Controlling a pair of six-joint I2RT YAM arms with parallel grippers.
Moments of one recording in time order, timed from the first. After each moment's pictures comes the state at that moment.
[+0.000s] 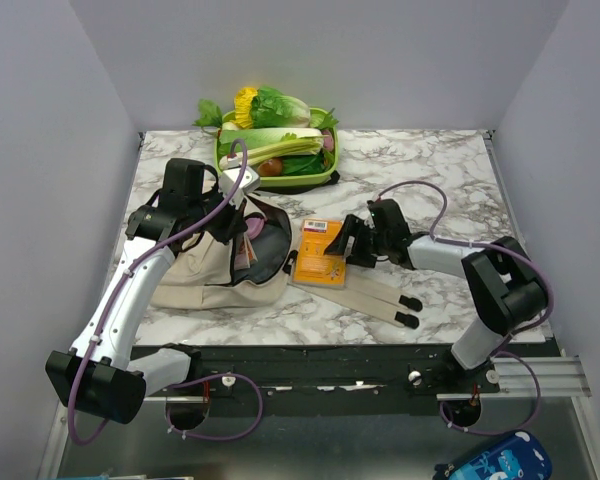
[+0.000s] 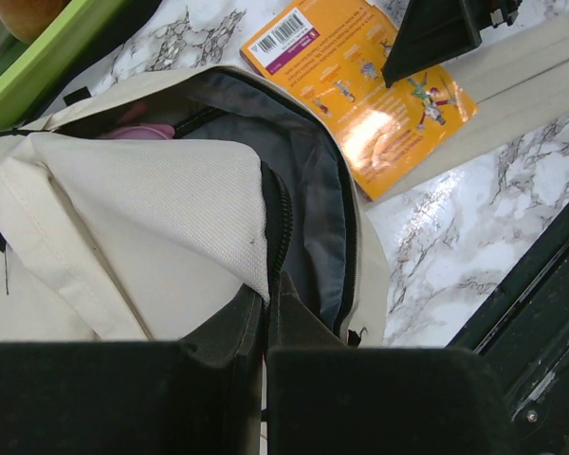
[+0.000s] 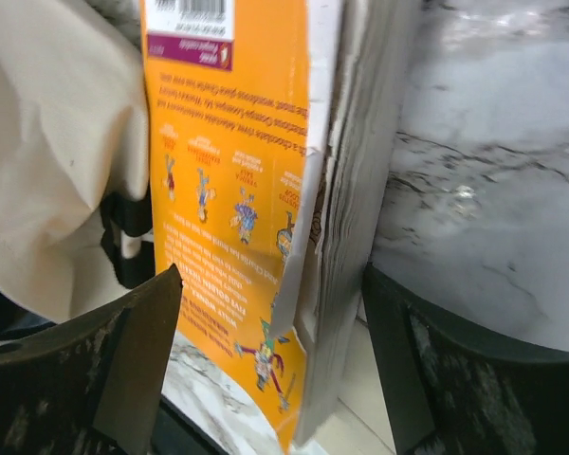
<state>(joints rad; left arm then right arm) -0.26 1.16 1.22 -0.82 0.49 0.36 0.49 1.66 0.79 0.05 -0.27 0.77</state>
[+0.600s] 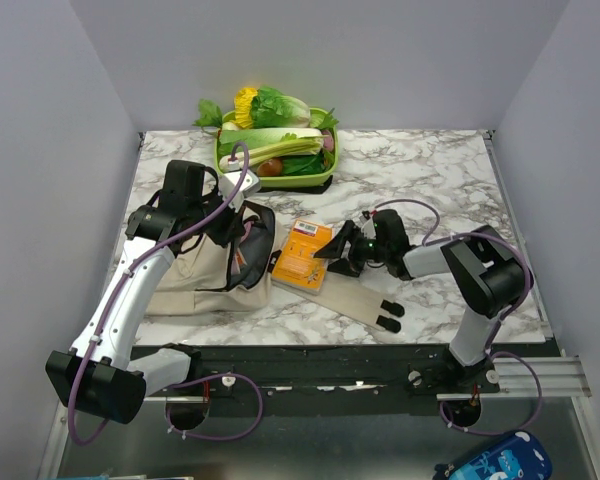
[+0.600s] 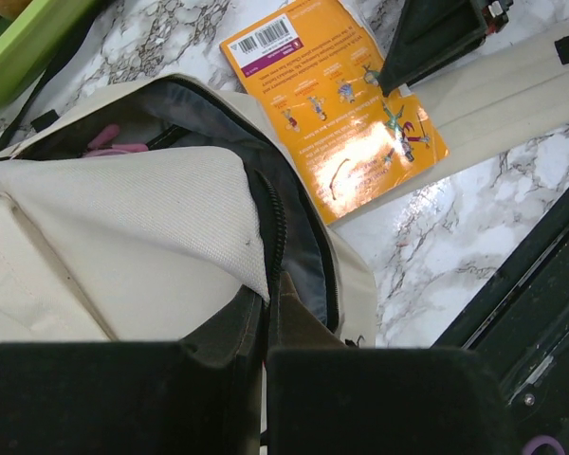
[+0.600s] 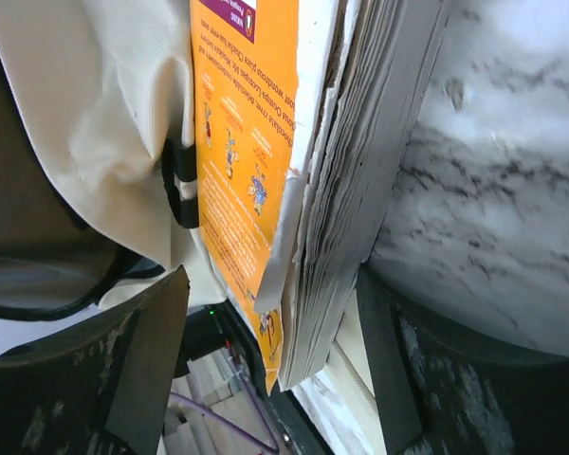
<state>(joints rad) -0.26 1.16 1.22 -0.86 0.49 0.37 0.48 1.81 0.71 0.47 -0.61 1.05</state>
